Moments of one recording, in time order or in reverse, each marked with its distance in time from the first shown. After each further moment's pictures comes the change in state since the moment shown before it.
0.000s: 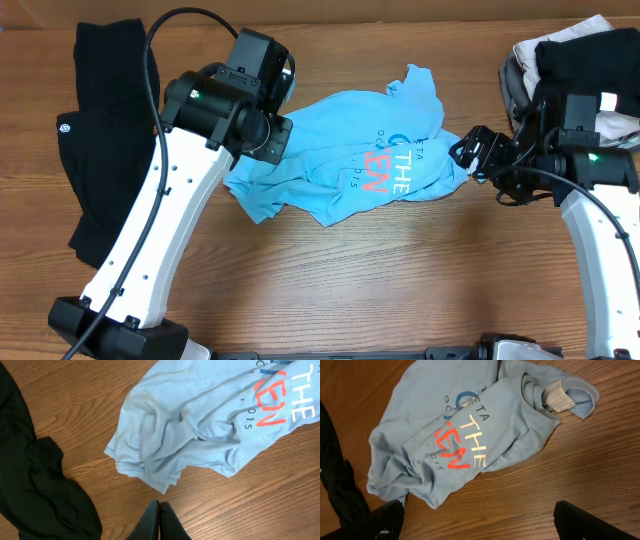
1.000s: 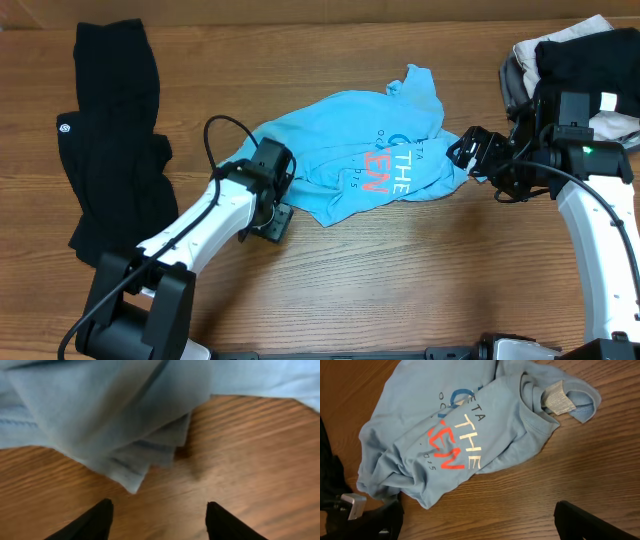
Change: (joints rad) left arm 0.000 0.001 -0.874 0.597 0.032 0.023; right arm 0.001 0.044 0.000 0.015 0.003 -0.044
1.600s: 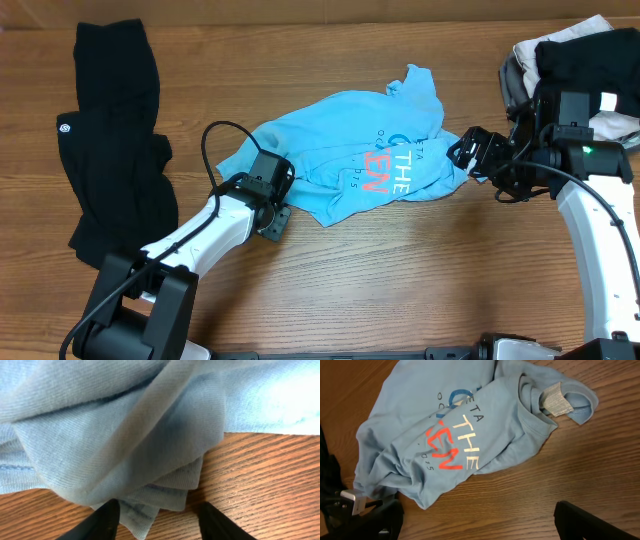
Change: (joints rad) left arm 0.000 -0.016 -0.125 0.256 -0.048 0.053; right arm 0.000 0.000 0.000 0.000 0.008 -0.011
